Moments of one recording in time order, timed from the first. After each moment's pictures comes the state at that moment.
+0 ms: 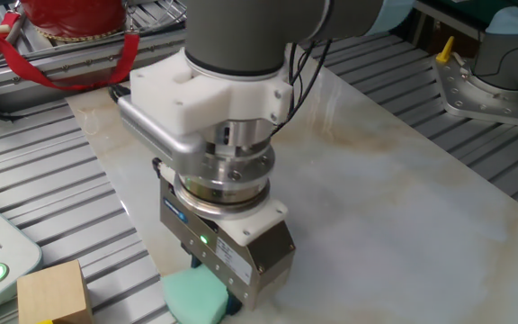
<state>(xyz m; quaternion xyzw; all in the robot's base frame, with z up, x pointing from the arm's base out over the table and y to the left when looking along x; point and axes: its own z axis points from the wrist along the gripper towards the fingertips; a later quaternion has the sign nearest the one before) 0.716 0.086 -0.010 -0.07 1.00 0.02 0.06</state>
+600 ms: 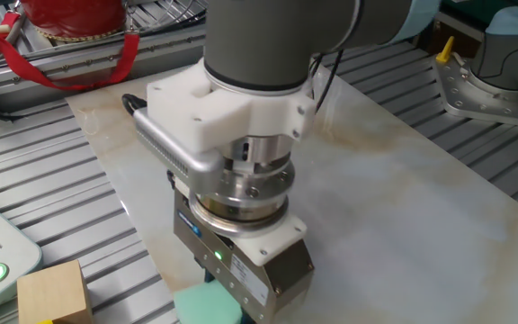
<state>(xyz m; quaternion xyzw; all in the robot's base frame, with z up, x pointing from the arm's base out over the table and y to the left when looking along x) 0.713 0.109 -0.007 -0.05 1.00 0.03 0.06</state>
